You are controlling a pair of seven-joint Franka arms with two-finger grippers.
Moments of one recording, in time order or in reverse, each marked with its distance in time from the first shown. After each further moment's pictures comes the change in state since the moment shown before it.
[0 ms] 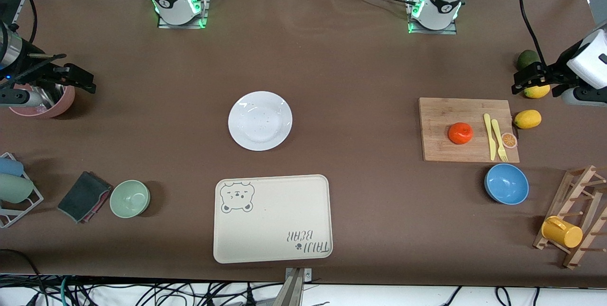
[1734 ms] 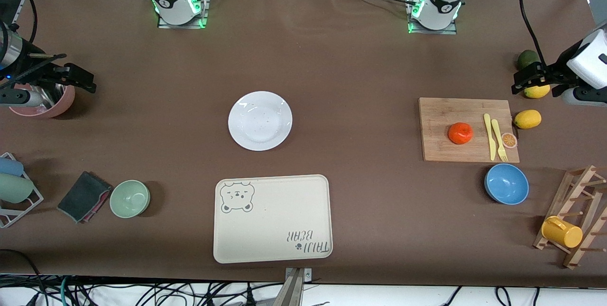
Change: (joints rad) left arm 0.000 0.000 0.000 0.000 0.000 -0.003 0.000; right arm 0.000 0.000 0.000 0.000 0.000 -0.003 0.000
